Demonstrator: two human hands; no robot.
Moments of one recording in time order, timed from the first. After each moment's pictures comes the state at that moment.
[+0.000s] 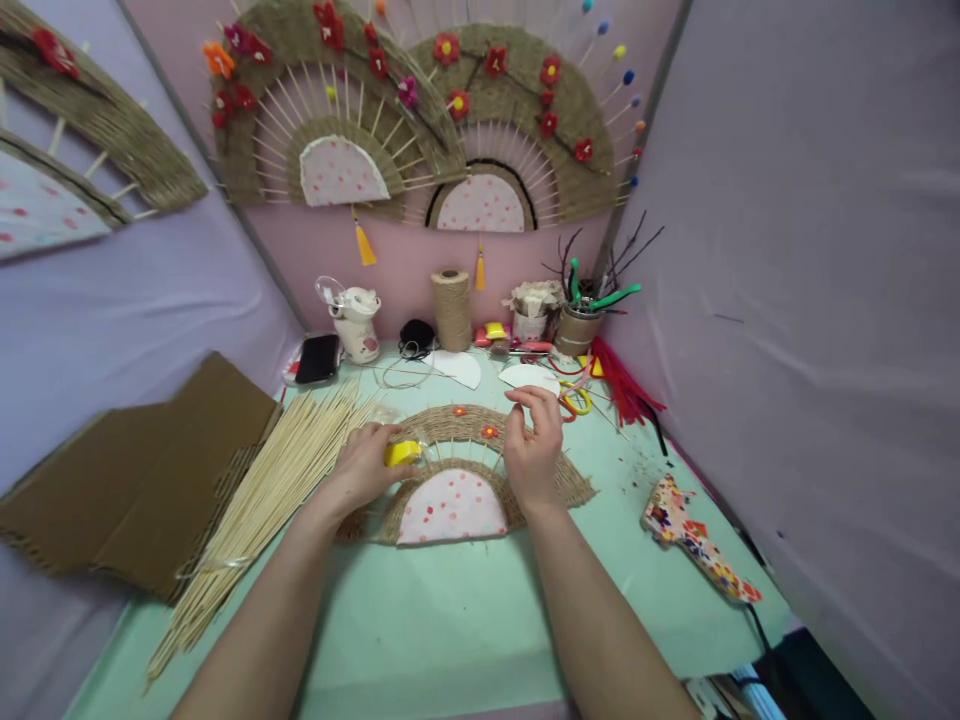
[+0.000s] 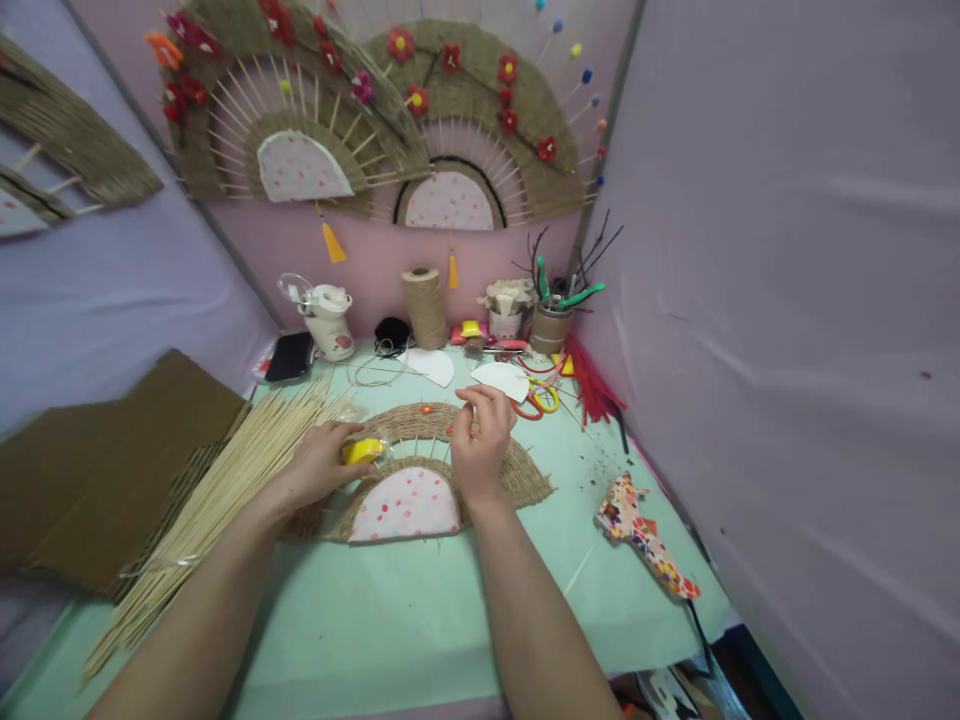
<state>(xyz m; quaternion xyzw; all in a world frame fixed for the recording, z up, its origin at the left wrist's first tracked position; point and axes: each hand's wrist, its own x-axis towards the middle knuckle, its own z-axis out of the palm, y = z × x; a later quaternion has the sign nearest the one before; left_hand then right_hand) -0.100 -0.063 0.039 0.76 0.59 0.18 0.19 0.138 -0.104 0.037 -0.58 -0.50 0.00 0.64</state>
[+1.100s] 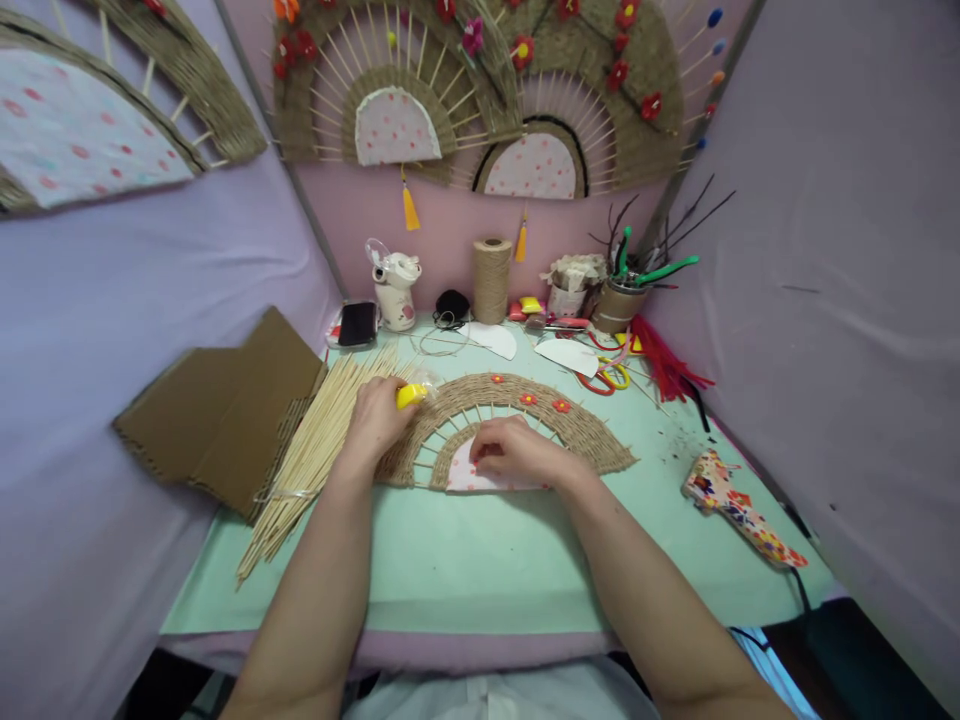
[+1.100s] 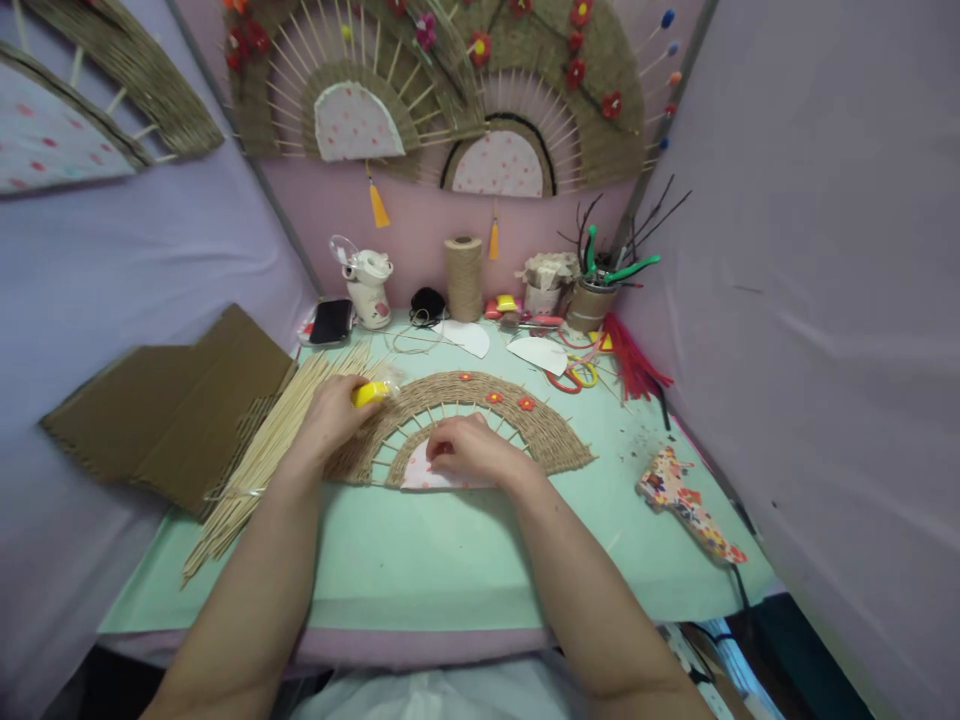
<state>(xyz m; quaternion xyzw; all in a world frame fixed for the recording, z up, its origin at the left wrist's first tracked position) -0.132 -0.063 0.043 0.73 0.66 0.18 0.06 0.106 -0.121 0.025 -0.39 -0.84 0.29 0.22</state>
